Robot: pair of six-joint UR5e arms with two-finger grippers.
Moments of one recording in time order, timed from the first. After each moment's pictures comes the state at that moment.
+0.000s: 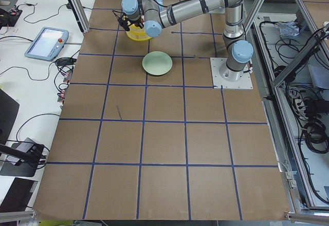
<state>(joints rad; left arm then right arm) -1.49 -1.93 -1.62 -1.20 0.81 -0.74 1.76 -1.11 1.53 -1.90 -1.54 0.50</state>
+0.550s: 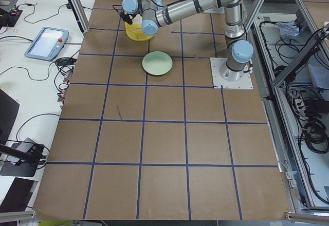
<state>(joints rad) -1.57 -1.97 -1.63 -1.13 0.69 -0.85 1.59 -1.23 1.51 -1.81 -1.55 0.20</state>
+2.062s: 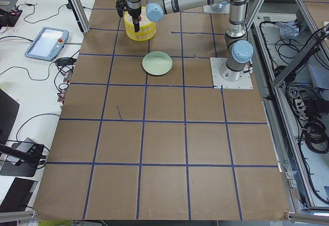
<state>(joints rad) -1.55 -1.81 -1.54 -1.30 1.48 -0.14 1.58 -1.50 1.43 -1.47 -1.57 -0.02</state>
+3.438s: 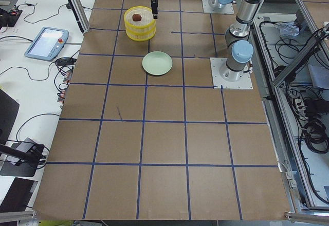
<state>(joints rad) -1.57 -1.61 -1.47 -1.69 1.59 -0.07 1.57 -1.50 1.40 -1.41 -1.55 -0.02</state>
